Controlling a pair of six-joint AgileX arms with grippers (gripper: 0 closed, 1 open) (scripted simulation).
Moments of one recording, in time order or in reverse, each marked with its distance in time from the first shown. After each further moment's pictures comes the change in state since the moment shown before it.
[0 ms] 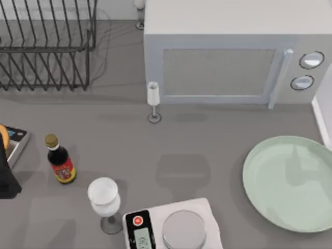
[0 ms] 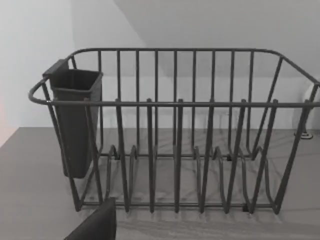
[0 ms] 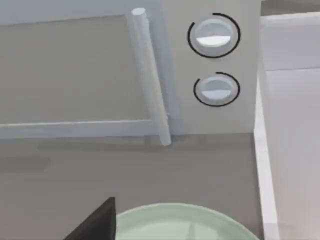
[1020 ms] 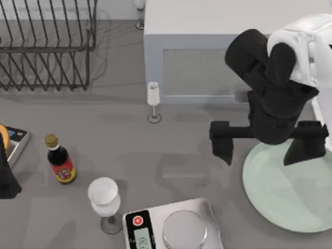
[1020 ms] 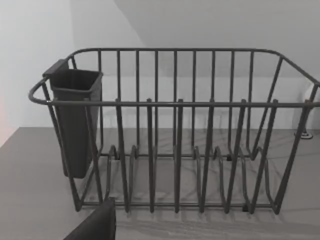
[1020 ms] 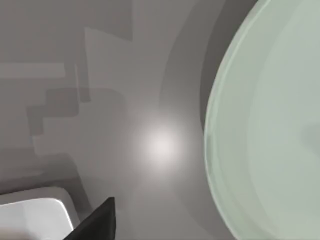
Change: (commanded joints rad) left arm 0.000 0.000 0.000 0.000 0.000 0.000; right arm 0.407 1.372 0.968 -0.768 0.000 0.417
